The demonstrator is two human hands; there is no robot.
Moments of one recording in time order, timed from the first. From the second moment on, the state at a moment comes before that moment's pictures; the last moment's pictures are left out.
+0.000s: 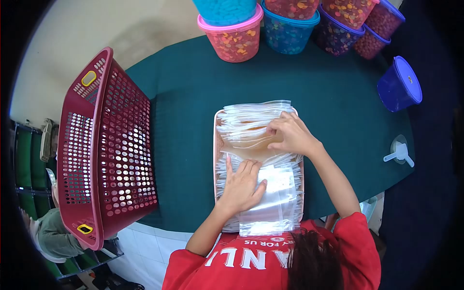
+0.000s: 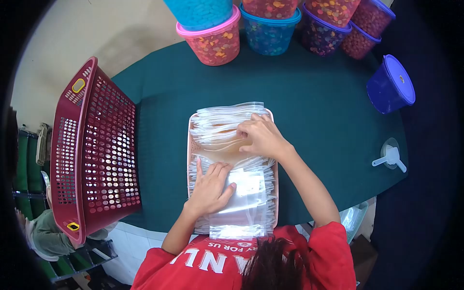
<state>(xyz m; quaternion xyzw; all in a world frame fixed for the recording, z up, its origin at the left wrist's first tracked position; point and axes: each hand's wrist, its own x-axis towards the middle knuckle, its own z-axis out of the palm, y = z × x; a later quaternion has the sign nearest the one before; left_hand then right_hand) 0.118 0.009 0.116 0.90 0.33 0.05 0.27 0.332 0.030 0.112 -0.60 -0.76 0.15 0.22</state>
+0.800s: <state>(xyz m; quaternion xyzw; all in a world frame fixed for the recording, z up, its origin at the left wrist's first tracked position) 0.141 0.052 0.108 0.87 0.39 0.11 0.27 0.299 -0.044 0.129 -0.54 -0.77 0.18 0.30</state>
